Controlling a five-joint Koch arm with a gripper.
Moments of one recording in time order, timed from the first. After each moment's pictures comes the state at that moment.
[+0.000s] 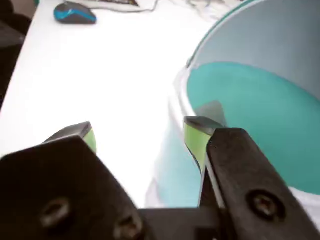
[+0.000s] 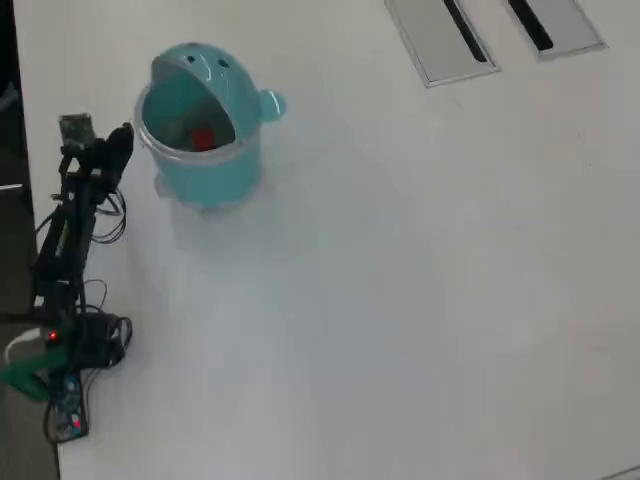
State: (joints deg) arm -67.0 106.7 103.9 19.1 -102.2
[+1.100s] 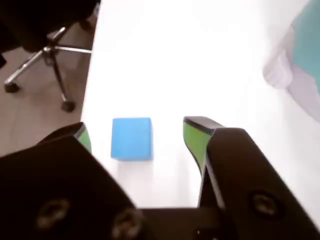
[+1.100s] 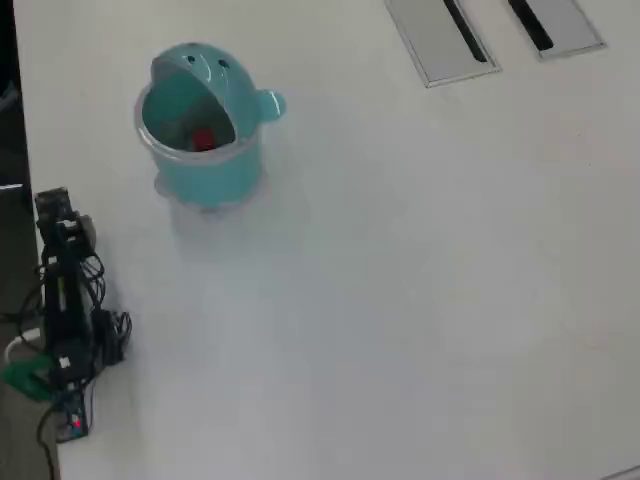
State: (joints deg) arm -90.2 131.1 140.6 32.5 -90.3
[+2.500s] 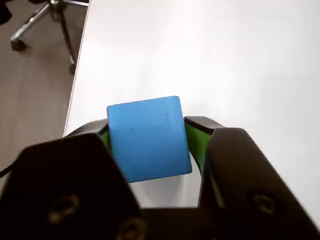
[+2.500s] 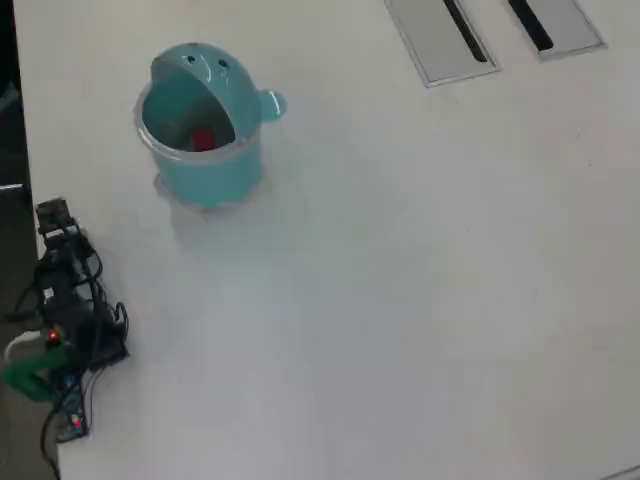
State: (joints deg) arm -97.5 100.8 145.1 6.1 -88.0
